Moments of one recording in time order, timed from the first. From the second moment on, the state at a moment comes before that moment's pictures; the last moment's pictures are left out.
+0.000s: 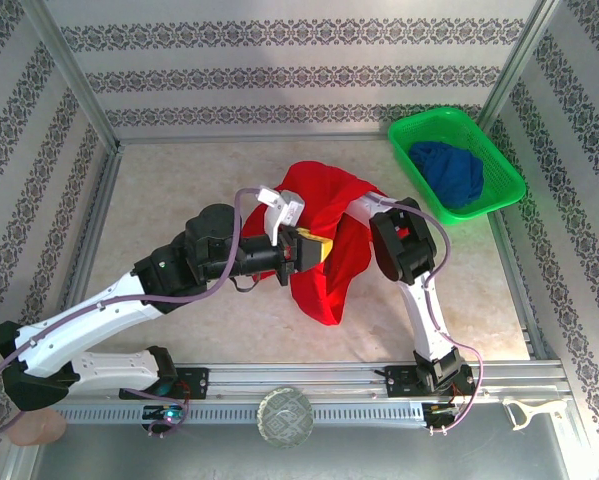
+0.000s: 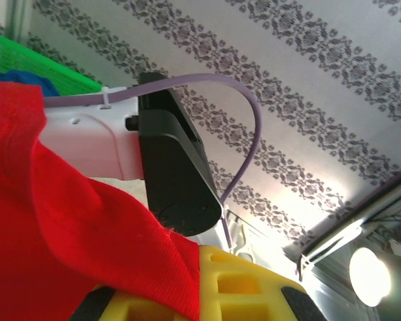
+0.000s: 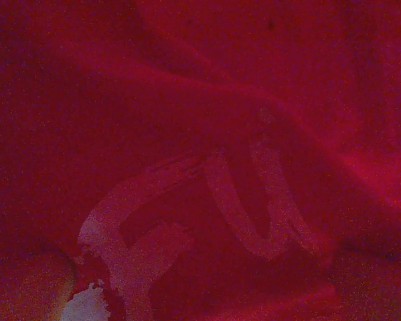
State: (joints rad) left arm -1.01 1.12 1.25 -0.27 0.23 -0.48; right arm 0.52 2.30 1.84 -0.99 0.26 1.00
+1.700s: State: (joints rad) left arm 0.02 1.58 1.20 -0.13 0.34 -0.86; right arm 0.75 1.98 1.57 -0.91 0.06 0.36
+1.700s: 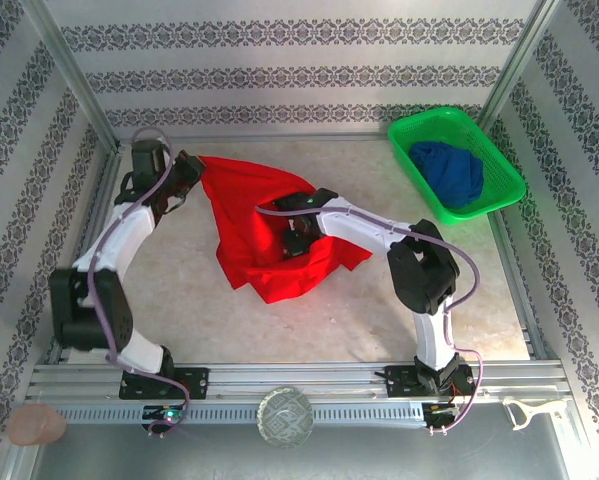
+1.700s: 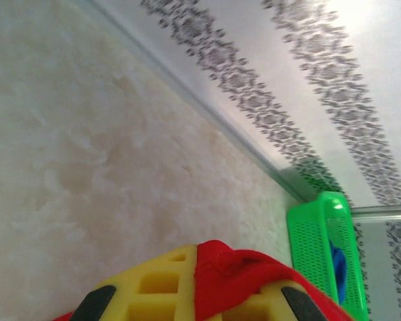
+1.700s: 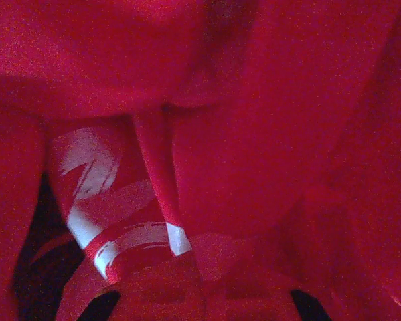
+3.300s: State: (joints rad) left arm -0.36 1.46 0.87 -0.03 0.31 -0.66; right arm 0.56 1.67 1.74 -0.22 -0.41 0.92
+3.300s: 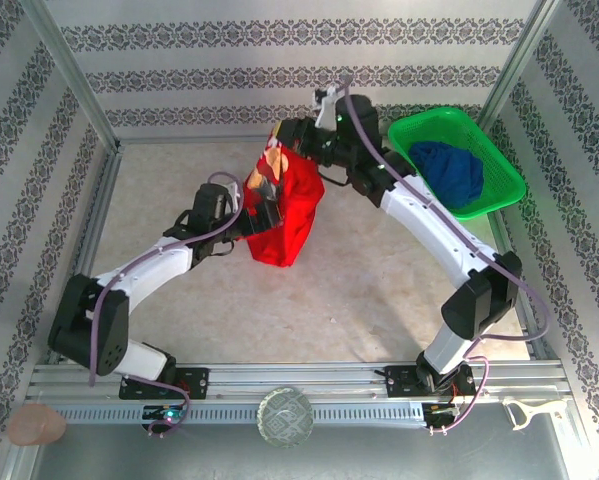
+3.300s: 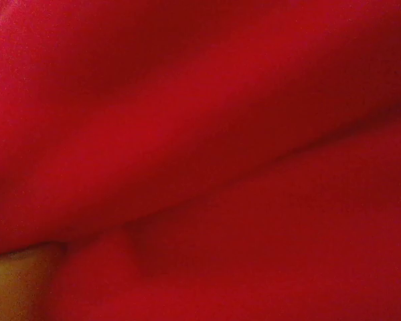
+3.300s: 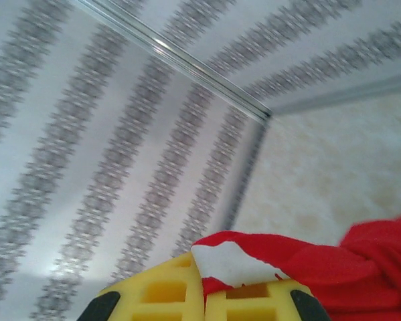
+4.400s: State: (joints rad) left arm -0.26 1.44 1.01 -0.08 0.49 -0.52; right arm 0.39 1.50 1.60 -0.08 -0.81 0.92
